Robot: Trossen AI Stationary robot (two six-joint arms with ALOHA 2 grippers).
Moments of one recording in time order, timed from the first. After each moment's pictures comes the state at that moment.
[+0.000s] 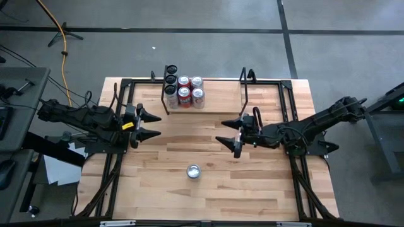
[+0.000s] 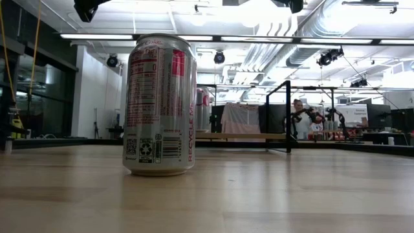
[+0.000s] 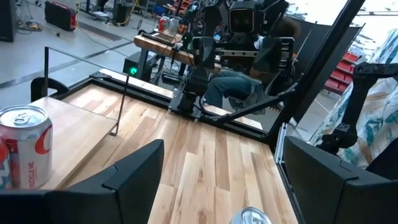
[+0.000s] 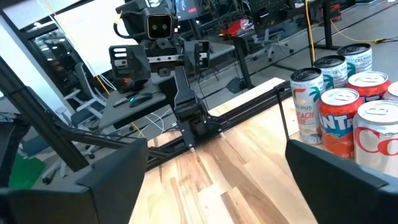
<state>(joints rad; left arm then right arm) -0.27 0.54 0.62 -0.16 -0.32 -0.36 0.35 1.22 0.89 0.22 0.59 0.44</state>
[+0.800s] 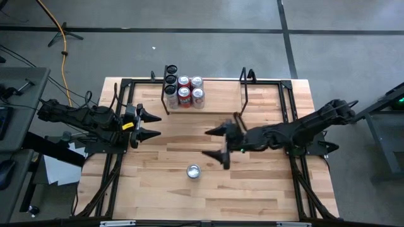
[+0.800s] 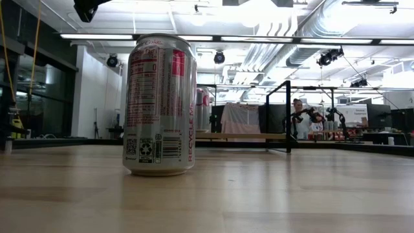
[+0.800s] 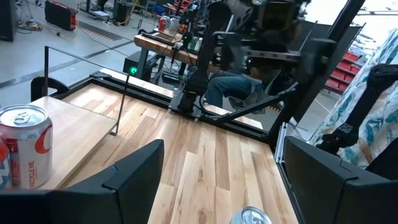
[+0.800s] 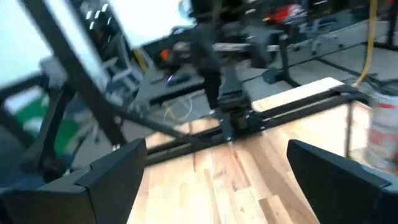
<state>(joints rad) -0.27 0.54 0.62 -0.16 -0.32 -0.36 0.35 1.41 1.13 0.16 0.41 0.36</state>
